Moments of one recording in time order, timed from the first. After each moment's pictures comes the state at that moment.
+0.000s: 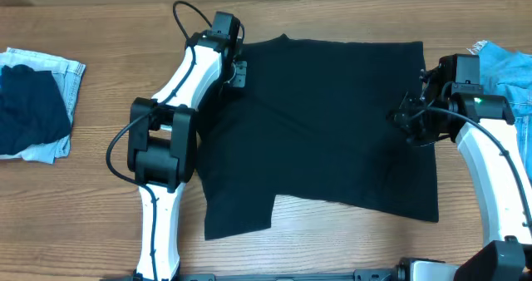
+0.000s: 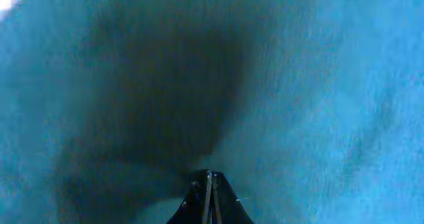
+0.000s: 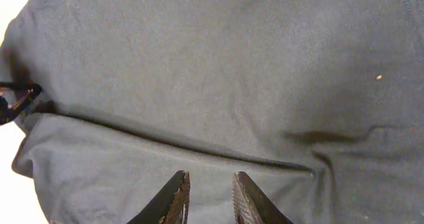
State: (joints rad) left arm -0.25 2.39 1.93 -0.81 0.01 -0.15; right arm -0.10 1.47 1.19 -0.92 -0.29 0.41
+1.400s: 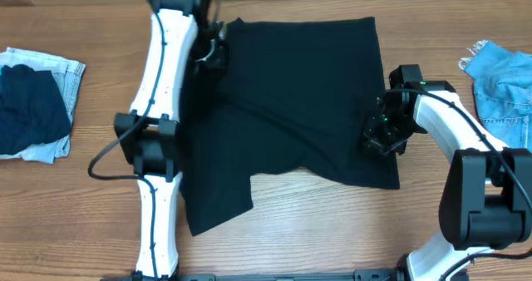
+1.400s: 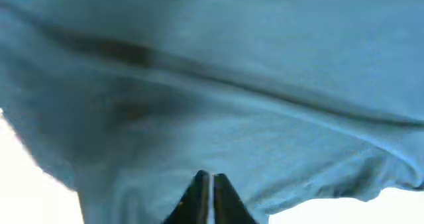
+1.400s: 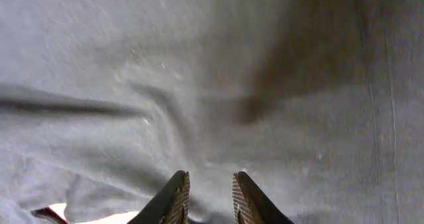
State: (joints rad) left arm -0.19 2.47 2.61 -1.69 0.15 -0.07; right arm 0.01 1.84 1.19 -0.97 -0.30 0.38
